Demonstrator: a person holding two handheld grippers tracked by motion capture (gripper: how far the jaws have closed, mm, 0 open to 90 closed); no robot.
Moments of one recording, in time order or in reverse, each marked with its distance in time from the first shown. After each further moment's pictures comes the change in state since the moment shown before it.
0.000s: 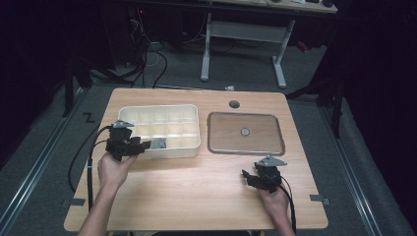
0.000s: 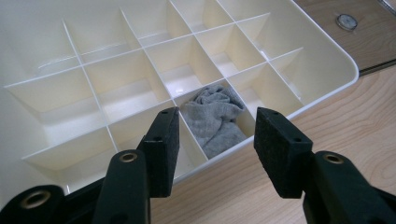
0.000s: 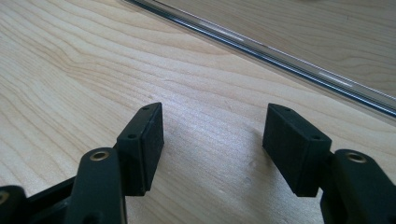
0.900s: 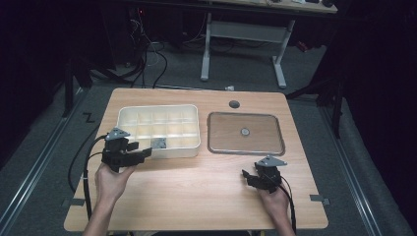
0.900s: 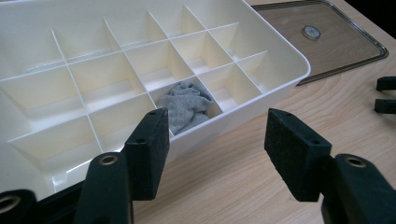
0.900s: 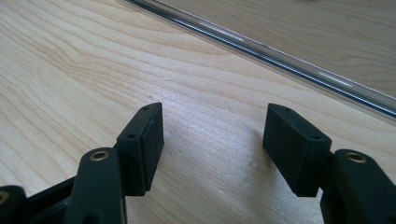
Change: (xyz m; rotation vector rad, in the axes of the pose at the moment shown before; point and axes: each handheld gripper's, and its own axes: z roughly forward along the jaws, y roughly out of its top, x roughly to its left) left arm -0.012 -0.014 -0.033 -0.047 -0.075 -0.015; right arm 0.000 0.000 0.000 0.000 0.000 0.000
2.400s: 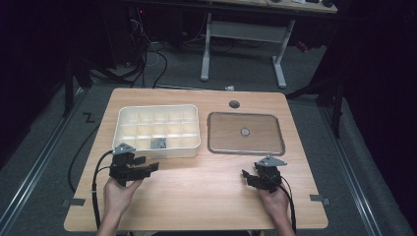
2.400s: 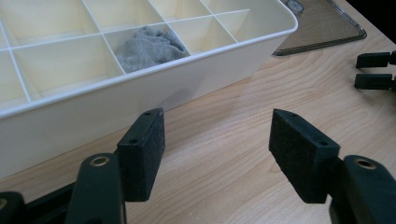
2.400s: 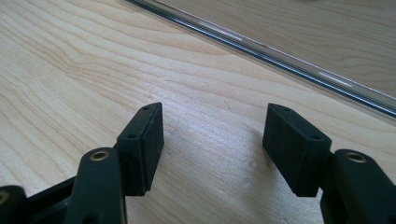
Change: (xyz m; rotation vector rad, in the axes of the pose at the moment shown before) left arm 0.012 -0.044 0.003 0.059 -0.042 -0.085; right arm 0.000 0.000 0.000 0.000 0.001 0.000
